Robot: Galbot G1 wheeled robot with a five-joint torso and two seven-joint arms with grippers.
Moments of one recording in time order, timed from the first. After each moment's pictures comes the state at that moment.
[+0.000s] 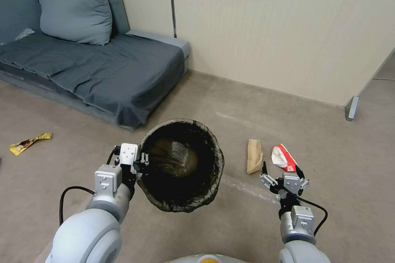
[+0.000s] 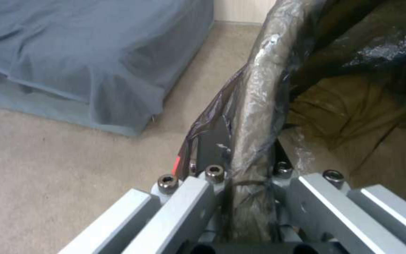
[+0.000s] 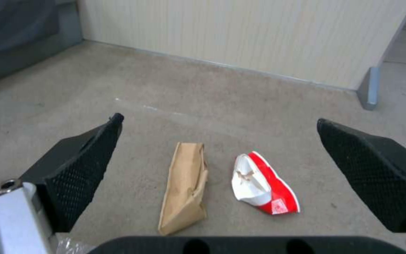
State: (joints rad) left arm 1.57 -1.18 -0.42 -2.50 -0.35 0.74 -0.35; right arm -1.71 1.61 0.54 2.07 -0.09 -0.07 0.15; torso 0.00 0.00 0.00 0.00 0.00
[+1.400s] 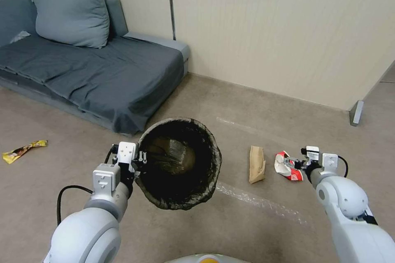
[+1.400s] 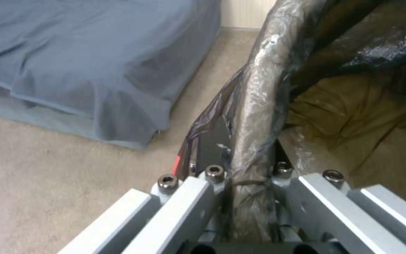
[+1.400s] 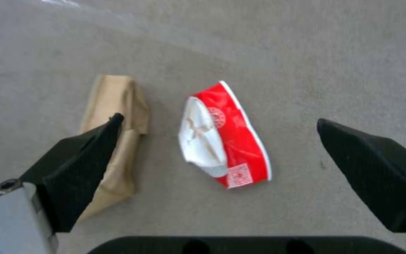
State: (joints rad) left arm 1.57 -1.19 -0.43 -2.50 -0.32 0.74 -0.34; right arm -1.23 1.18 0.66 1.73 0.42 -0.74 0.12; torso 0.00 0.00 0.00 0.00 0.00
